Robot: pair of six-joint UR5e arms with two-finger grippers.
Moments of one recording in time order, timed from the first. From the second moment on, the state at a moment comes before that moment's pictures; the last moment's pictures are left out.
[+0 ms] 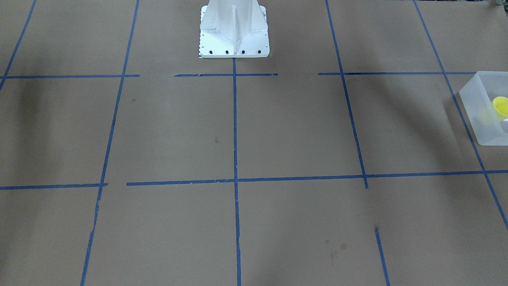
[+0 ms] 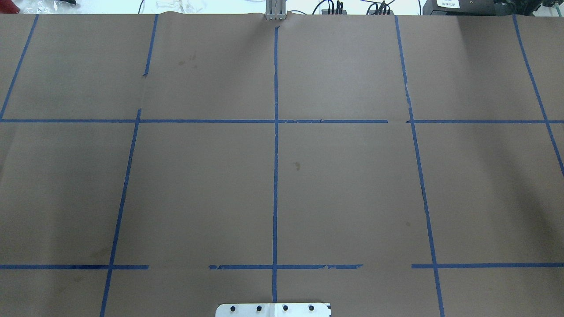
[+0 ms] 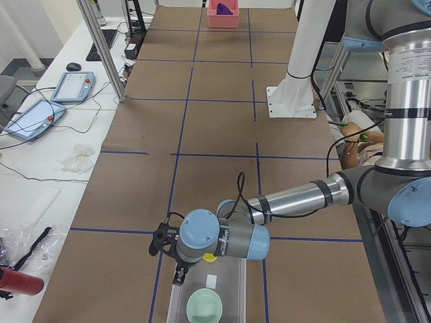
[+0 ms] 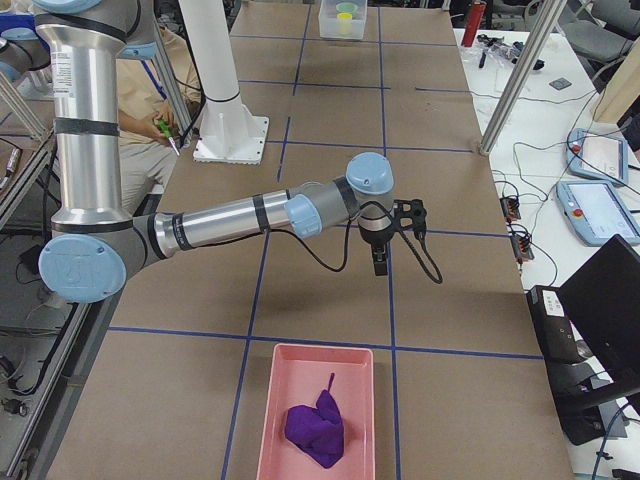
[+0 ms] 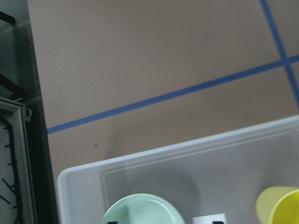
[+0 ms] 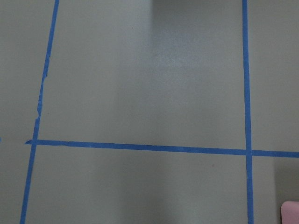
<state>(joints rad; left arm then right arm) -1.69 -1.51 -1.46 -1.99 -2.38 0.14 1.43 -1.56 1.84 -1.40 2.34 0.38</state>
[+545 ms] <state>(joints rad) -1.41 -1.55 -1.86 -1.75 -2.30 -0.19 1.42 -1.55 1.83 -1.50 2.31 0.34</state>
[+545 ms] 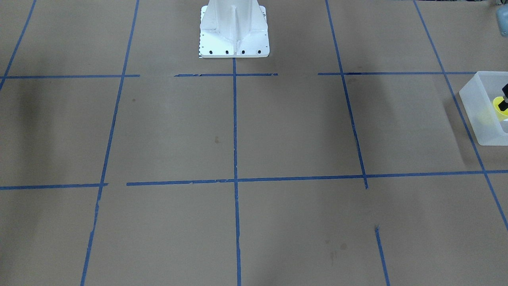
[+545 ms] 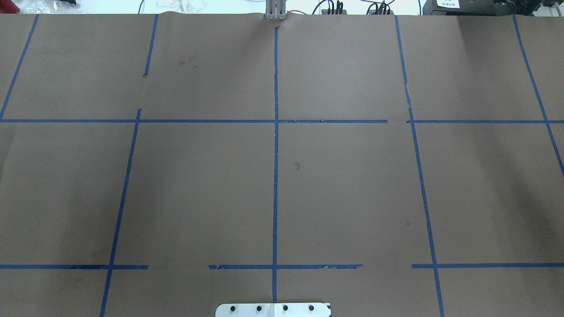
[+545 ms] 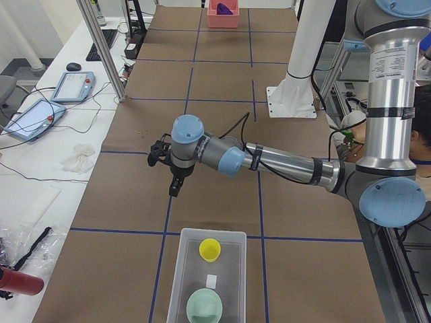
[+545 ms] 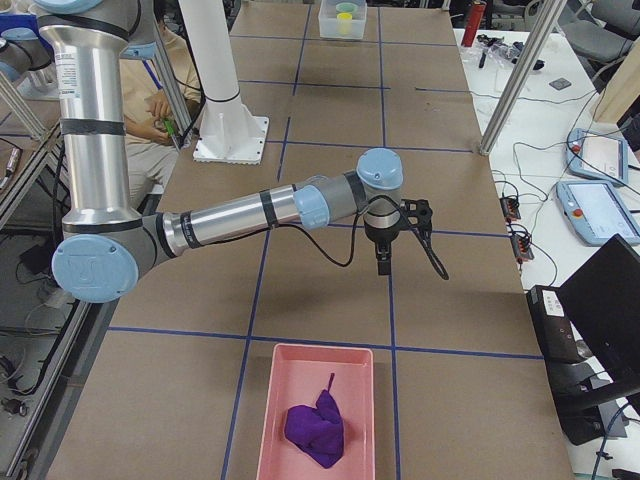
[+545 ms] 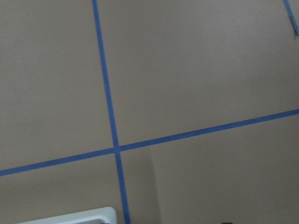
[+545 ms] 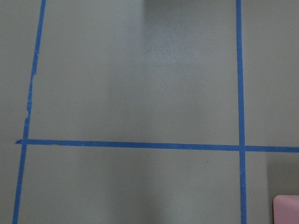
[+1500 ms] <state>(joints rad) -1.38 -1.48 -1.87 -1.66 -2.37 -0.16 1.41 -1.50 1.82 -1.79 2.31 0.05</state>
